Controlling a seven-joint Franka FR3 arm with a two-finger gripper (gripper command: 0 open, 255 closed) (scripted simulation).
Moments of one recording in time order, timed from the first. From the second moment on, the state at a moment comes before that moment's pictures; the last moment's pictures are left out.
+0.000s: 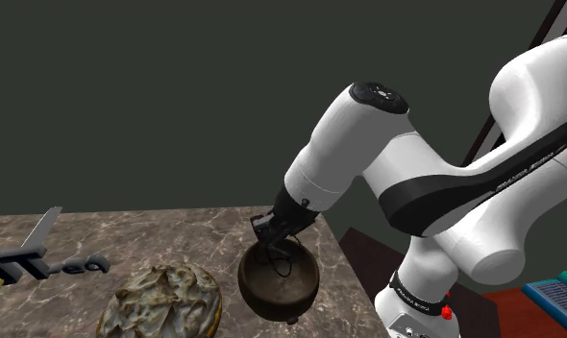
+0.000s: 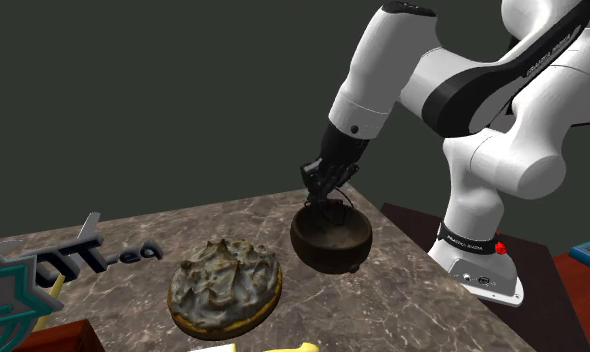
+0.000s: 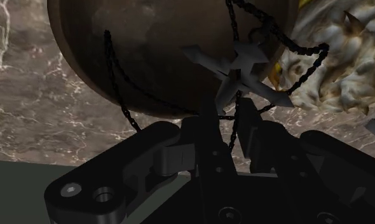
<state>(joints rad) 0.67 -0.61 0.18 -2.72 -0.23 2.35 1.44</state>
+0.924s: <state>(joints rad) 0.66 -0.57 0.19 -2.77 -0.25 2.44 1.47</state>
